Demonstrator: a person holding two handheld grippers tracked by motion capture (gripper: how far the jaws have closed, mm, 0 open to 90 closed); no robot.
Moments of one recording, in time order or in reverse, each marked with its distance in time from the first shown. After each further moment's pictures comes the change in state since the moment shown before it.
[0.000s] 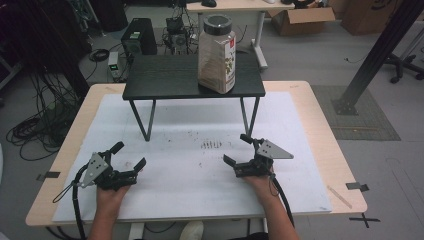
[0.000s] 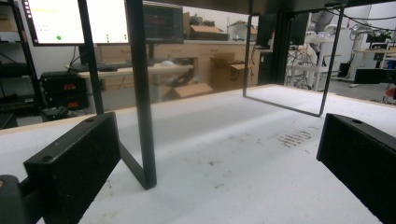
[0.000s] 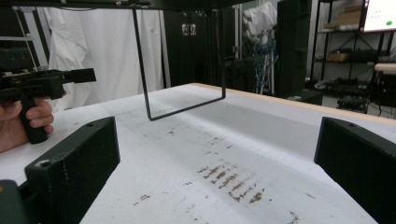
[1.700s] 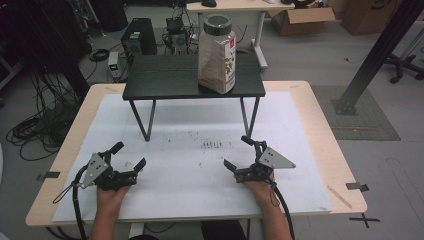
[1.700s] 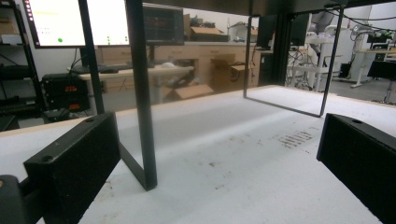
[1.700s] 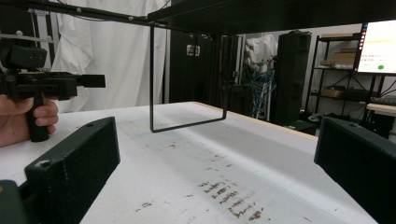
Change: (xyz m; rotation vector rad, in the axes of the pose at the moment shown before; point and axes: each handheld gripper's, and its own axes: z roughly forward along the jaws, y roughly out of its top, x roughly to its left) left arm -0.001 0.000 -0.001 -0.005 0.002 0.004; right arm 0.010 -0.004 -0.009 -0.092 0.009 -0.109
